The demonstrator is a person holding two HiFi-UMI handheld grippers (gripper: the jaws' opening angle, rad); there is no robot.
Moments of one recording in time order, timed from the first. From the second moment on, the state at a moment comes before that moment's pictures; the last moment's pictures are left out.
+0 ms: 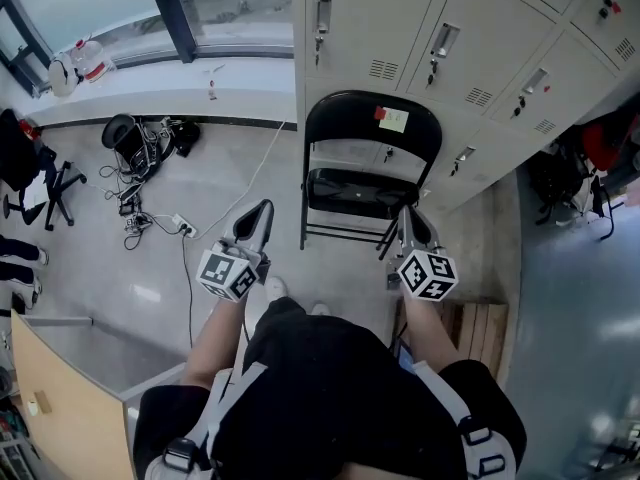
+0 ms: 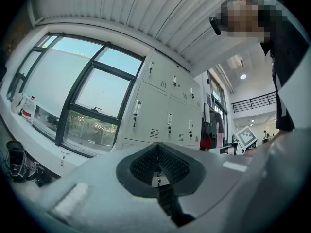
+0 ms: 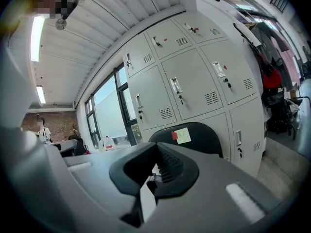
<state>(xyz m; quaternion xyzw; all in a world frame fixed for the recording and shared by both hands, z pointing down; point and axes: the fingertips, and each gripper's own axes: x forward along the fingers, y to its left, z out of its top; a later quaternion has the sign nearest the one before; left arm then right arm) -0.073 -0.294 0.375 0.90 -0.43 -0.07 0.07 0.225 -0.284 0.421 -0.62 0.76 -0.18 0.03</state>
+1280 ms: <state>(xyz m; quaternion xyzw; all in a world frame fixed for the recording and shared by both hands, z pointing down) -0.019 -0.550 0.452 0.97 -0.23 0.03 0.11 0.201 -0.398 0.485 -0.75 0.60 -0.28 0.02</state>
